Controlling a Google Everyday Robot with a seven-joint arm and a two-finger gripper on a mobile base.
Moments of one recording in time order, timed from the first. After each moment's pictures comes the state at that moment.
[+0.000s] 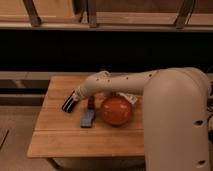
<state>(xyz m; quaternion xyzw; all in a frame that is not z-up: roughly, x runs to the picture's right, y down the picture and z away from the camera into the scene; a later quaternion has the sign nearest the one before) -0.177 0.051 0.830 -0.29 -0.19 0.45 0.82</state>
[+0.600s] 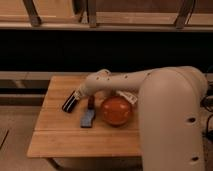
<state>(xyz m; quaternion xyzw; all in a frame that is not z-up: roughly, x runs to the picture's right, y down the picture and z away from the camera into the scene) -0.152 0.042 0.855 -0.28 -0.14 0.47 0.83</state>
